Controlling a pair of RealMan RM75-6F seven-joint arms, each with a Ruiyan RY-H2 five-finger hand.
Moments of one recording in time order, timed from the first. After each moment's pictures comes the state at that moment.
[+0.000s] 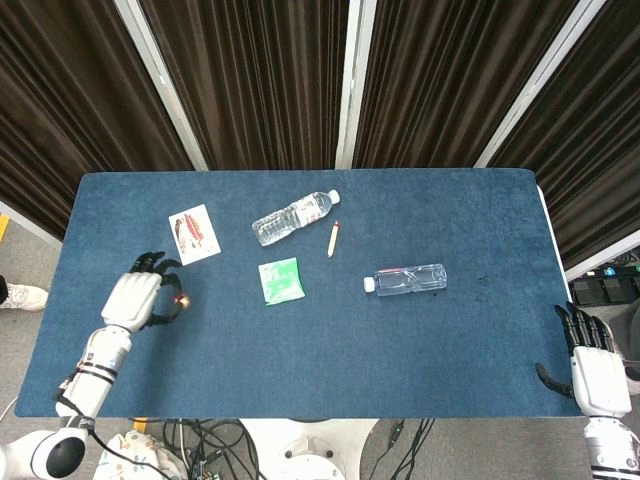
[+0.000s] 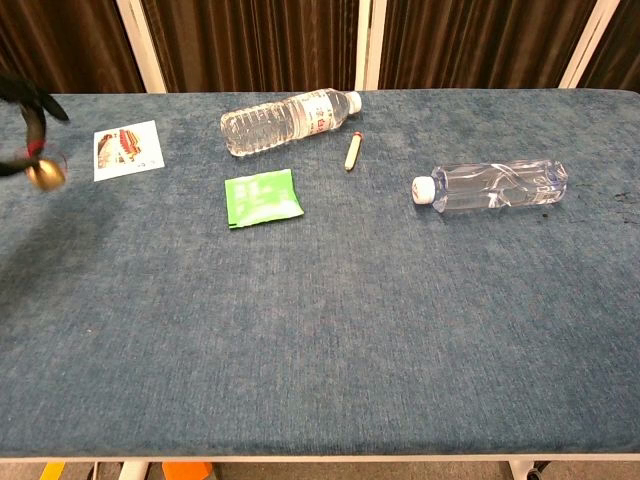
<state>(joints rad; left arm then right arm) -0.47 -1.20 -0.17 -1.85 1.09 1.12 0.25 0.02 -1.20 0.05 -1.56 -1.44 1.46 0.01</state>
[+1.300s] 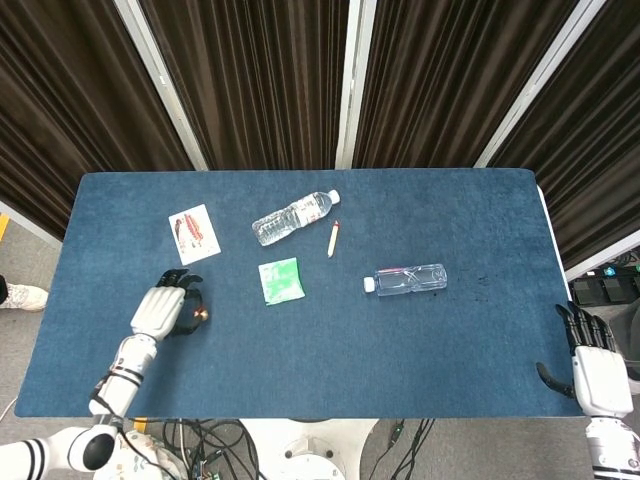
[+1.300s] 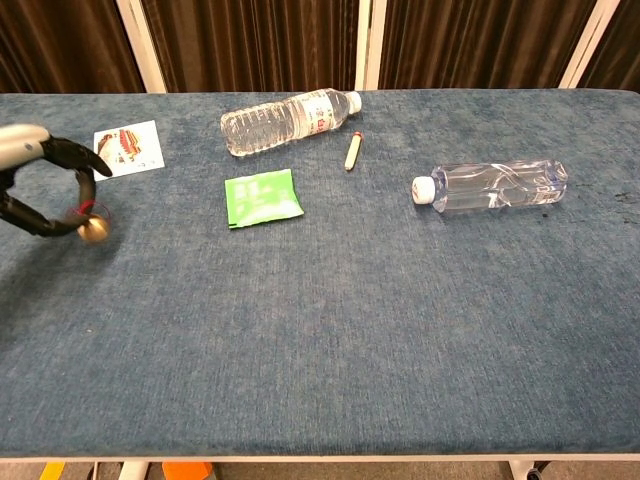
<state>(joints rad) -0.49 -1.44 -0.11 -1.60 1.13 1.05 0.20 0.01 -1.20 0.05 -1.56 -1.45 1.47 0.02</state>
